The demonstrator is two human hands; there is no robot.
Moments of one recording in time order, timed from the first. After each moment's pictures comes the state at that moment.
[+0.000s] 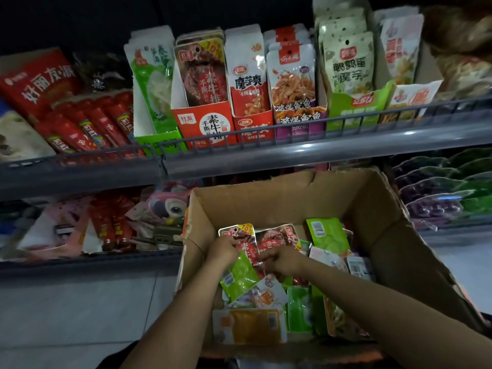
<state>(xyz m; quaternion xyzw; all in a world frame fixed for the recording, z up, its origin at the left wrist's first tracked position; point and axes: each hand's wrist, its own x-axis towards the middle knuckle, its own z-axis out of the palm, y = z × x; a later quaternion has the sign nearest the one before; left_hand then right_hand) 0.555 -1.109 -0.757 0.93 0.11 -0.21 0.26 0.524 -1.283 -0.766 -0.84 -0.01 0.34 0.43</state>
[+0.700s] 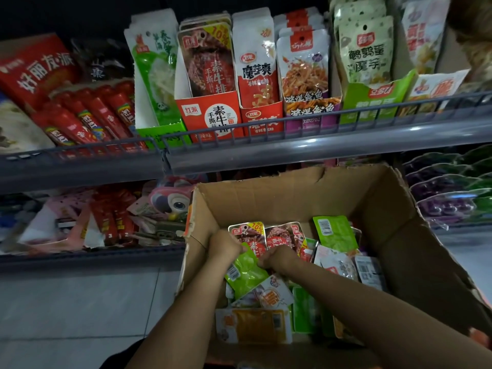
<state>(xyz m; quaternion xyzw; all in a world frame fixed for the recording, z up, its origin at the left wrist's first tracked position) 0.561 -1.109 -0.750 0.92 0.15 -0.22 0.28 0.534 -1.256 -0.787 -0.81 0.12 0.35 0.46</state>
